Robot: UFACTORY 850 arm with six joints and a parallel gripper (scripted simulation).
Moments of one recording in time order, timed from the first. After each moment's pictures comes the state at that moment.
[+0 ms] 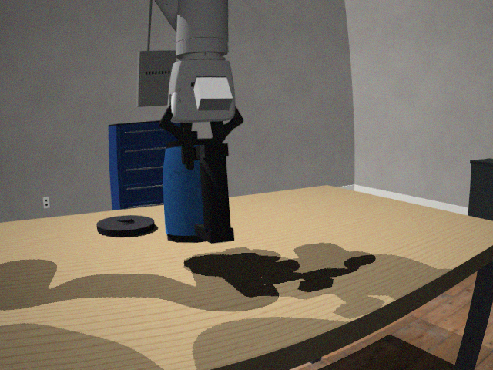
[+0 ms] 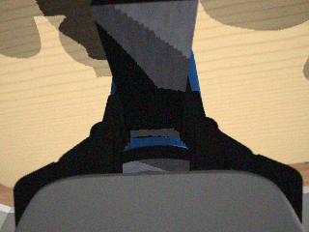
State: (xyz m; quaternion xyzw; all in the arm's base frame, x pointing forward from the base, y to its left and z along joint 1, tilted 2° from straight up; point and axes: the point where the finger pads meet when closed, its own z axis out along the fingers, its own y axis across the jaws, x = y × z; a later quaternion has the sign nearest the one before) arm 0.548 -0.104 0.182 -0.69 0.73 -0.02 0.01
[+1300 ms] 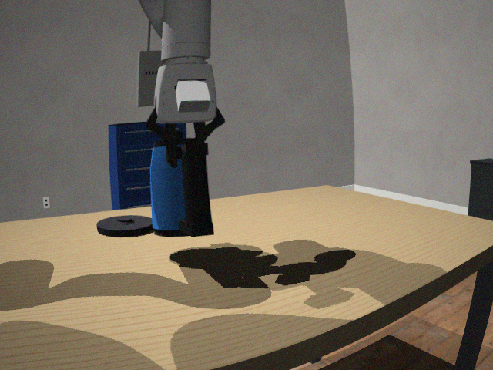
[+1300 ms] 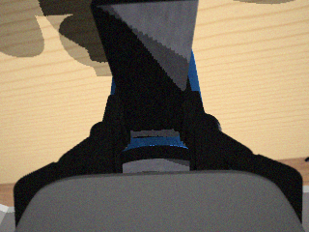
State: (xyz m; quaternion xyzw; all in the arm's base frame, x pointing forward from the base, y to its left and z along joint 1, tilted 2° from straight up) arm 0.534 -0.061 0.181 -0.69 0.73 -0.02 0.01
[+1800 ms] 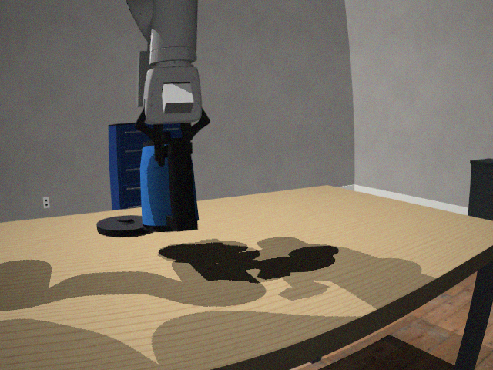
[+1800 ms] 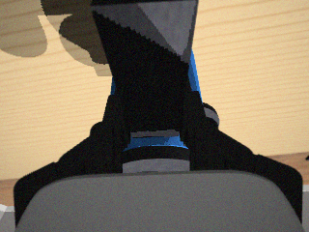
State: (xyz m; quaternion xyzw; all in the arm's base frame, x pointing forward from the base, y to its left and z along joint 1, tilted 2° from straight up) arm 0.522 -0.024 0.180 -0.69 0.73 -0.02 0.01
